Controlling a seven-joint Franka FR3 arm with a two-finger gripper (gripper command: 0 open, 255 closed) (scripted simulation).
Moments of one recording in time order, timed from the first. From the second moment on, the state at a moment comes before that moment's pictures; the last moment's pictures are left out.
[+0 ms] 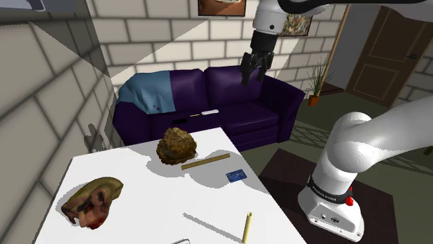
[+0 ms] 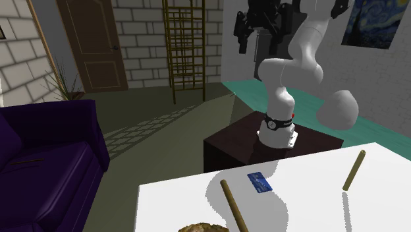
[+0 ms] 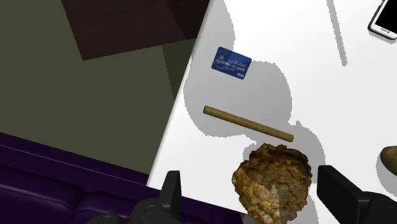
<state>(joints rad) -0.02 -0.81 0.06 -2.37 0.09 1.70 0.15</state>
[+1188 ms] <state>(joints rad) 0.14 -0.45 0.01 -2.62 0.04 2.31 -0.34</state>
